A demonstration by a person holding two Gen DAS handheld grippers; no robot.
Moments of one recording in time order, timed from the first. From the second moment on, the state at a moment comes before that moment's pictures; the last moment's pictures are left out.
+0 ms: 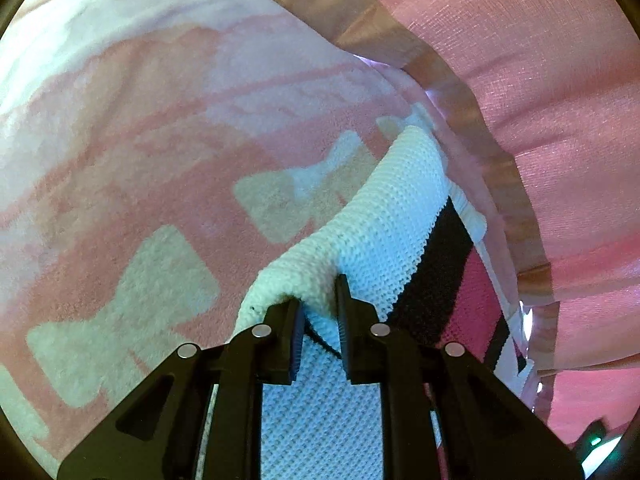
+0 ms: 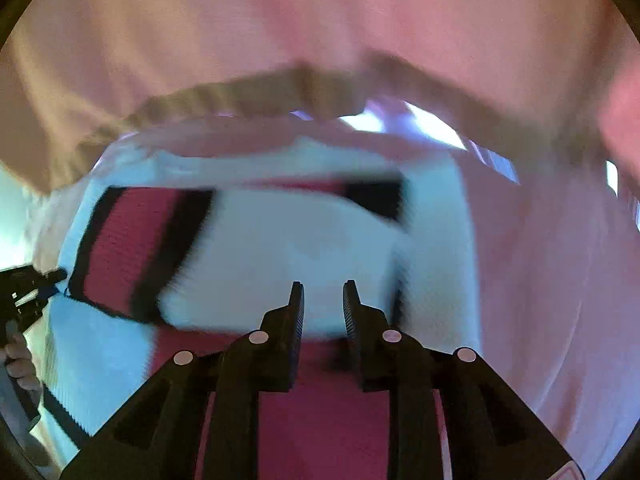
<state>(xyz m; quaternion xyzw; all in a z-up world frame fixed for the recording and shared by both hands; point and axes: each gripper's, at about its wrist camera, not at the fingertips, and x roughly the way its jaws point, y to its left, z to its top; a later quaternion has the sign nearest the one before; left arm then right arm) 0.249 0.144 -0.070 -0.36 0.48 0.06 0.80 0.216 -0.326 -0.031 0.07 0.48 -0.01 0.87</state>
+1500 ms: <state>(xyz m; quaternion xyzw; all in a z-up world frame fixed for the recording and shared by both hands) -0.046 0.136 -0.077 -0.25 0.49 -0.11 0.83 -0.116 -0.322 -0.082 0.21 0.51 0.04 0.83</state>
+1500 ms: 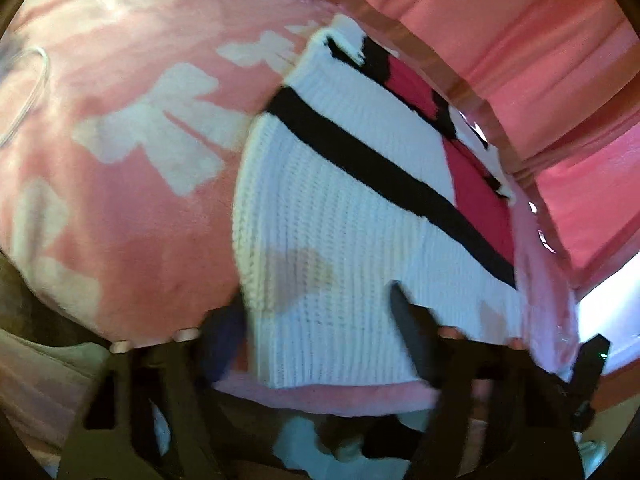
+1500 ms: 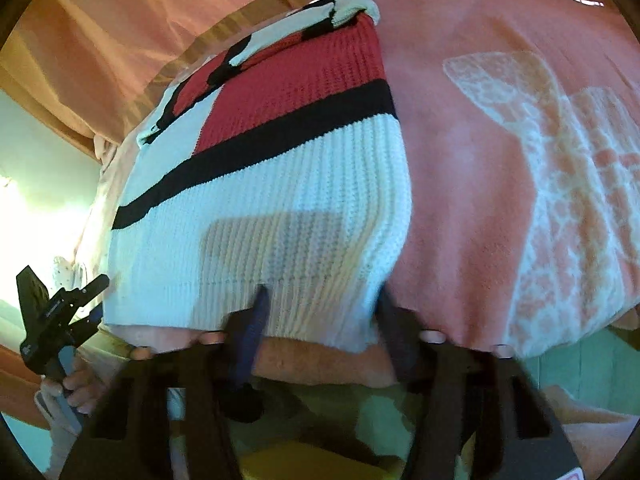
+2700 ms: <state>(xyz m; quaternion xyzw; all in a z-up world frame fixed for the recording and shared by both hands) -0.048 0.098 0.140 -0.13 0.32 -0.18 0.92 -0.126 -0.369 0.126 0.21 0.28 0.07 0.93</state>
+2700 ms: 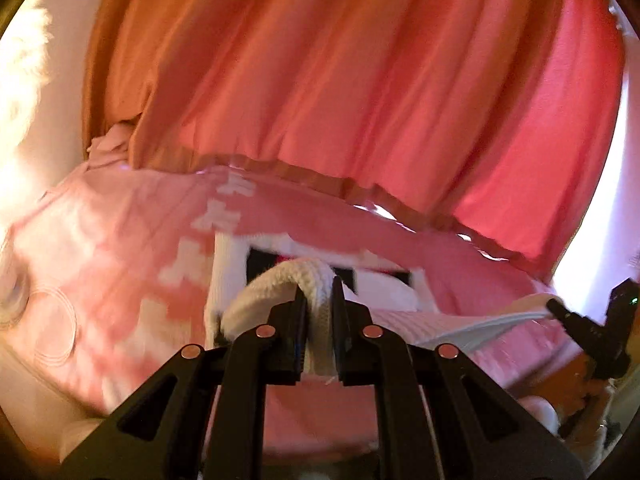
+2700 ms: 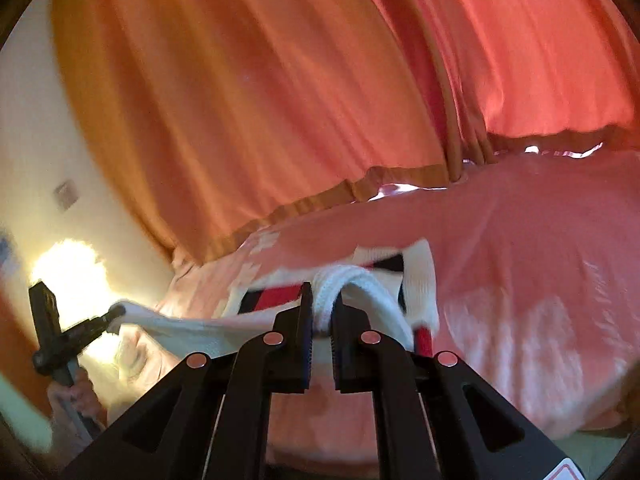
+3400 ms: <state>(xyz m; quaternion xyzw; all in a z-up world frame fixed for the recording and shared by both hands) 0.208 0.045 -0.036 -0.10 0.51 -0.07 0.85 0.141 -0.387 -0.043 0.21 0.48 0.01 0.85</state>
